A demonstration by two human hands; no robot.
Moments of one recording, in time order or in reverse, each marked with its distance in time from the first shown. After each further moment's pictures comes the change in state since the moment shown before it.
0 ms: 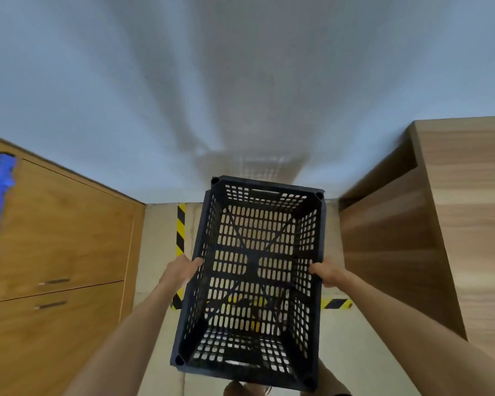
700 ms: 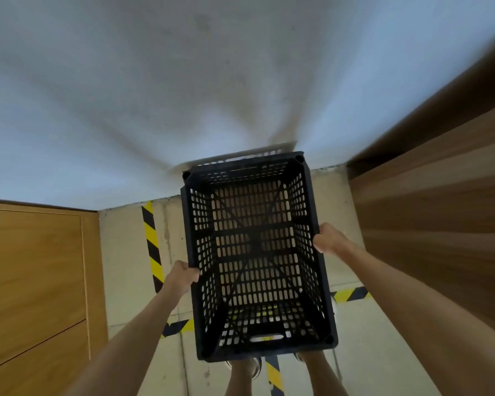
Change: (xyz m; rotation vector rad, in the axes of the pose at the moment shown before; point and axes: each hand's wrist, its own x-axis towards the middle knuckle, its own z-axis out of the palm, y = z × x) left_hand 0.252 0.003 0.104 -0.198 -0.186 -0.182; right_hand 0.235 -0.025 0.033 -0.107 0.171 0.048
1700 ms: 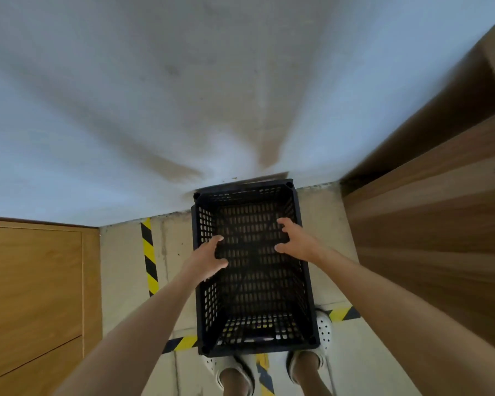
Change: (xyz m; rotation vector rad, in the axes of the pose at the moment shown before) left_hand -0.058 0.104 0.042 0.473 0.002 0.541; right_hand -0.014 -0.039 -0.020 -0.092 -0.152 -0.427
